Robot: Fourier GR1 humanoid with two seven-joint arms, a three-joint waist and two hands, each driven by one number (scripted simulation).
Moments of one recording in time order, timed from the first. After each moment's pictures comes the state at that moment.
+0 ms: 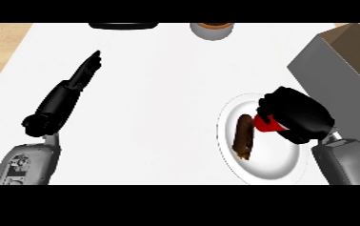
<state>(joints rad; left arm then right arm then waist) -0.23 0.25 0.03 -1.55 -0.13 -0.23 -0.07 -0.26 -0.41 0.17 -1.53 1.29 0.23 -0.58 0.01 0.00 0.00</state>
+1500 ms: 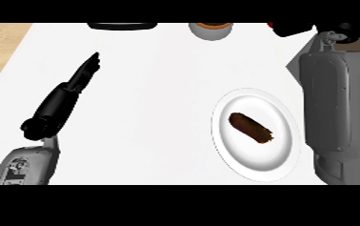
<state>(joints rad) -0.21 0.24 0.03 -1.56 -0.14 -0.24 -0.07 -0.89 -0.14 -0.30 -1.33 1.31 0.07 0.51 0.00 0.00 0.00</state>
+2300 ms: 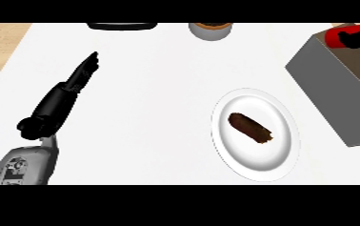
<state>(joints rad) -0.21 0.24 0.05 -1.56 -0.14 -0.26 -0.07 -0.84 -0.49 -0.49 -1.00 1.16 0.29 0.35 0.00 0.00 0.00</state>
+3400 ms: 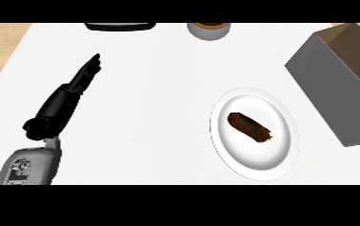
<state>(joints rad) -0.20 0.22 0.05 -1.56 -0.16 -0.25 -0.07 -0.85 -0.57 -0.82 -0.79 0.73 0.29 -0.01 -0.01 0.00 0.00</state>
